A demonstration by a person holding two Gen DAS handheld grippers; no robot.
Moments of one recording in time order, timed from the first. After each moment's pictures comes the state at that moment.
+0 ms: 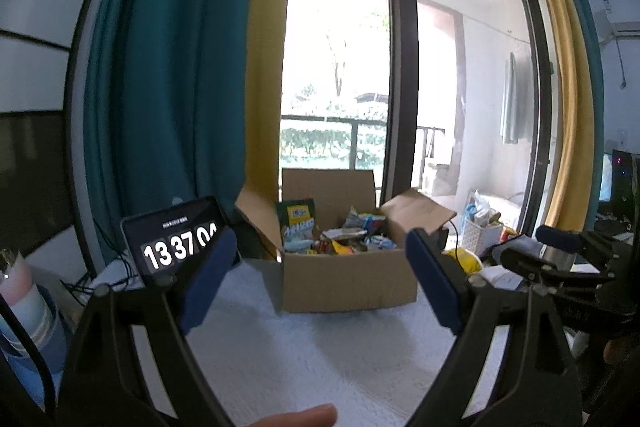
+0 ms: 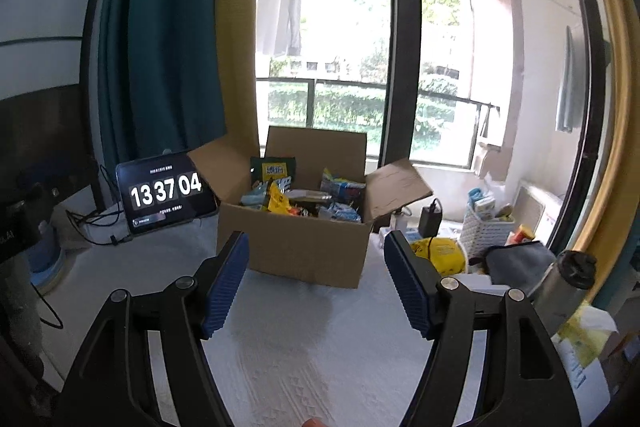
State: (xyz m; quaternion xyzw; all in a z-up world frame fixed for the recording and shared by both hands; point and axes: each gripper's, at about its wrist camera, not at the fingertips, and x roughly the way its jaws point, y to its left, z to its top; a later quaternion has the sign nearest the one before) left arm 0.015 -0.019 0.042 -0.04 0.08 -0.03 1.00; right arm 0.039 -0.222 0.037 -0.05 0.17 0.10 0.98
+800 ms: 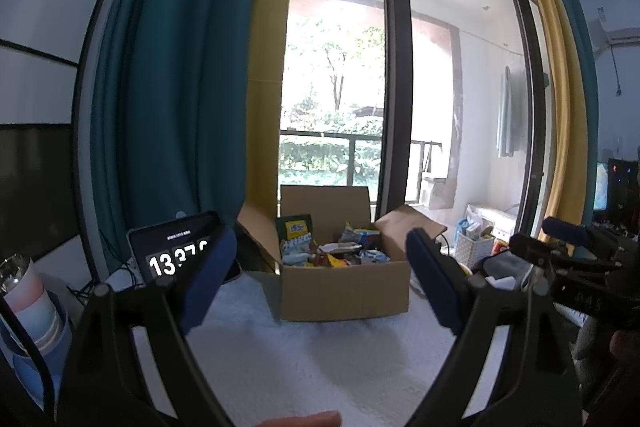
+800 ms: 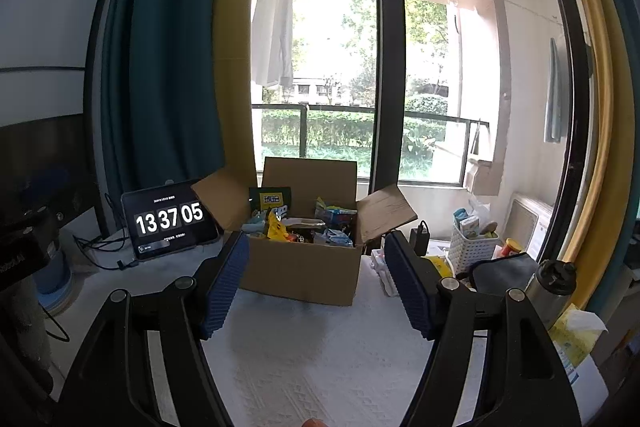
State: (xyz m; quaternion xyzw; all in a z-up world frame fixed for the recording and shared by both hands) left arm -0.010 -0.017 0.057 -0.04 0.06 -0.04 1.00; right arm 0.014 -0.229 0.060 -0.04 0.13 0.09 0.99
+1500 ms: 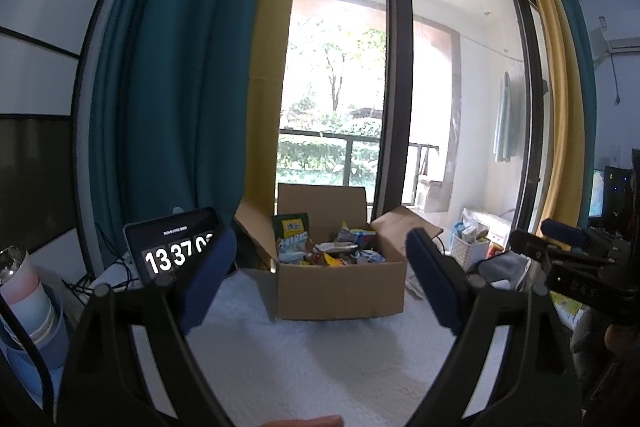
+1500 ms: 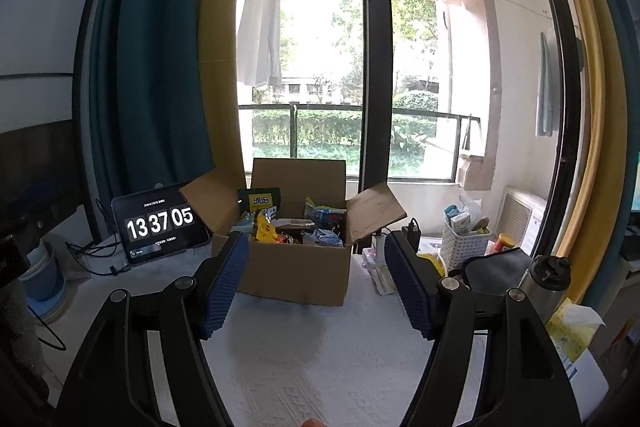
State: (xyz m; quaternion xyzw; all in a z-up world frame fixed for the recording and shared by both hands) left arm -0.016 -0.017 0.056 -0.05 0.06 -0.04 1.00; right arm 0.018 -0.237 0.061 -0.03 0.14 0.07 0.99
